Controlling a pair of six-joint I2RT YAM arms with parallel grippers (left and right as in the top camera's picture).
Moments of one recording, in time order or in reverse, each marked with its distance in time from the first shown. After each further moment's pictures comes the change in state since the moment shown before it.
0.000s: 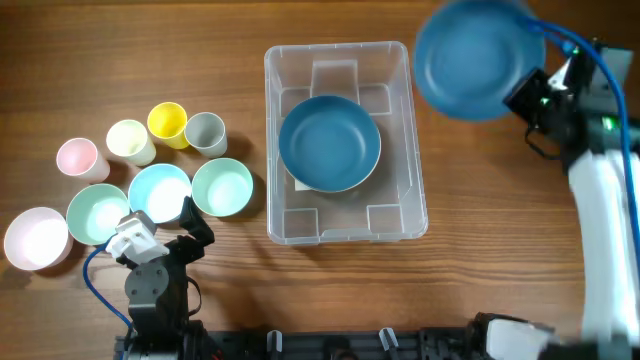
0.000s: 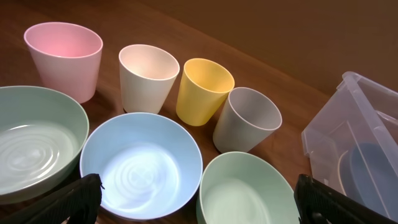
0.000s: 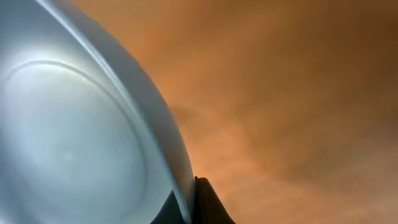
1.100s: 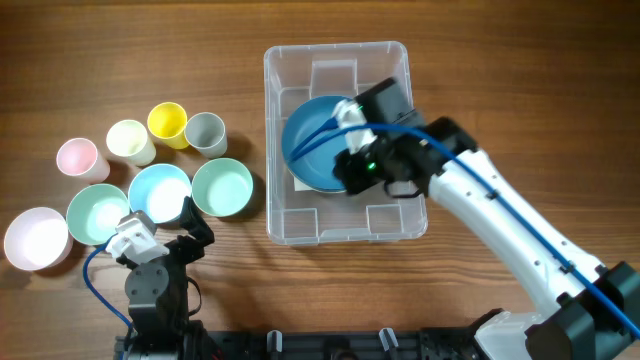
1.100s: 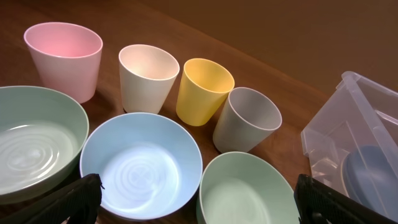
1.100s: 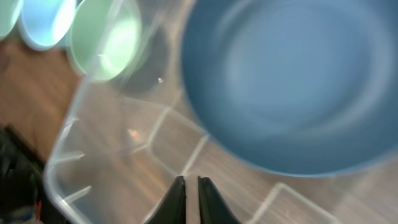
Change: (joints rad) left arm 0.000 0.000 0.000 0.000 0.000 0.000; right arm 0.705 0.189 0.003 -0.188 -0.218 -0.361
